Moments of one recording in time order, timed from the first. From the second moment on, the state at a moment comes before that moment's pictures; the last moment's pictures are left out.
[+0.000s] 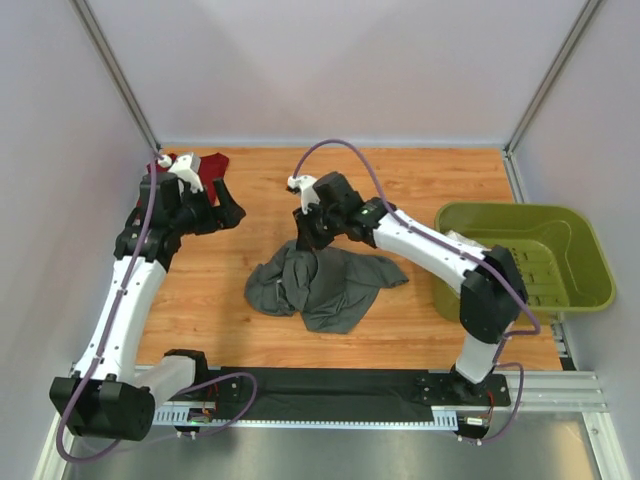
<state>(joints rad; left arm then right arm) -0.07 1.08 1.13 -0.59 0.28 -0.31 0.78 1.73 1.51 -0.46 -0.28 0.15</state>
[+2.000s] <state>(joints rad) -0.63 1.29 1.12 -0.61 -0.27 -0.59 0.57 1.33 1.01 -0.69 0.01 0.52</state>
